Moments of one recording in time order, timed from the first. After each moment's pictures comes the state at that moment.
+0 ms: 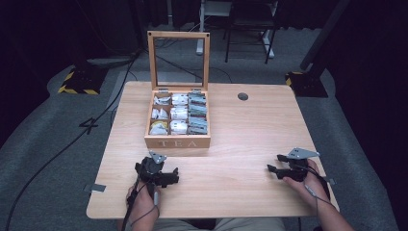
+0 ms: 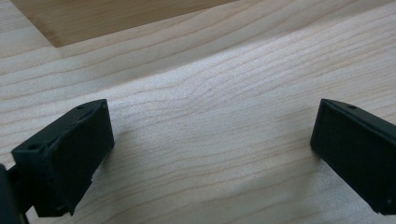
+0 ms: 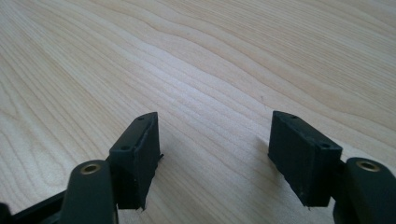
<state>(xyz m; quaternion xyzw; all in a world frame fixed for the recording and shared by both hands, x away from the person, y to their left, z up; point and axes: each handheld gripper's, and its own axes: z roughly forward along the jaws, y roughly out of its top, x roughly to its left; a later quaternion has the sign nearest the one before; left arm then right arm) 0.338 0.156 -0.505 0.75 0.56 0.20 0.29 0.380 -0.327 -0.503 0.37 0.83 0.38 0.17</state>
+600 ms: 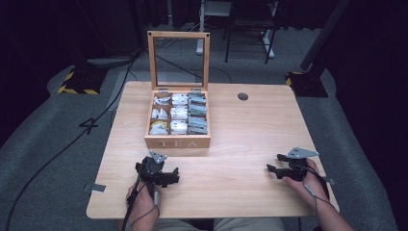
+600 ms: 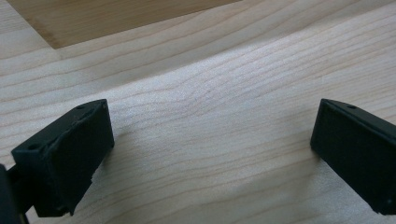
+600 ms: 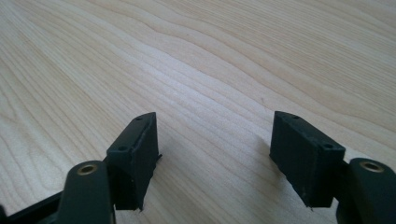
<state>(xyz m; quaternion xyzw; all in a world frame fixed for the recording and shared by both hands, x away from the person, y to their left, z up) 0.339 0.155 -0.506 0.75 0.56 0.20 0.29 0.381 -0.325 -0.503 0.37 0.83 0.38 0.17</state>
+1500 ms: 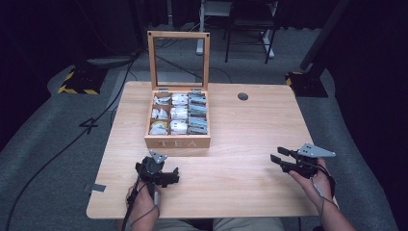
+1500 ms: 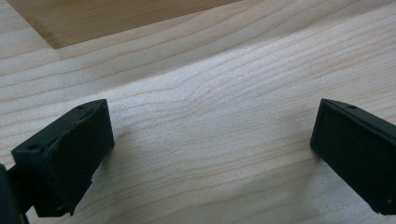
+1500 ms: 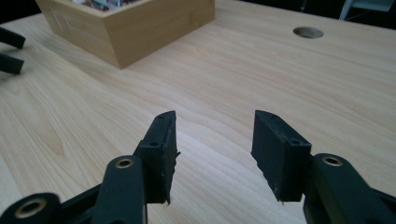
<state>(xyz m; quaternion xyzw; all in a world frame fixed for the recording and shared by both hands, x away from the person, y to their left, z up) 0.339 0.155 -0.506 0.75 0.56 0.20 0.29 0.370 -0.329 -0.463 0.35 0.78 0.49 0.19</state>
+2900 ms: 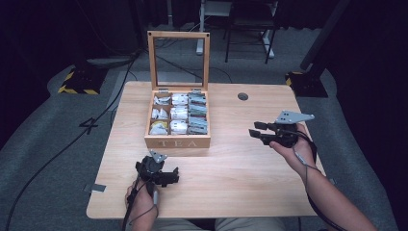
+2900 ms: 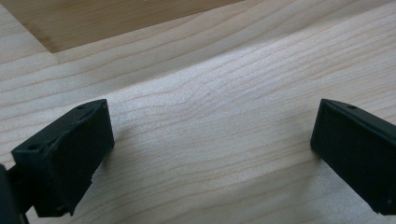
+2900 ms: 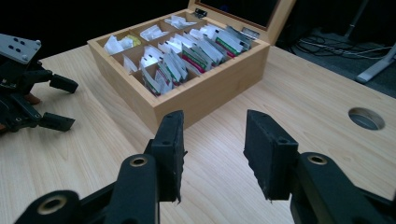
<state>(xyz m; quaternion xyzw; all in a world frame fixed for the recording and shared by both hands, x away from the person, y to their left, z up) 0.341 0.156 -0.505 0.75 0.55 0.20 0.29 0.422 -0.247 -0.377 0.27 0.81 0.49 0.16</state>
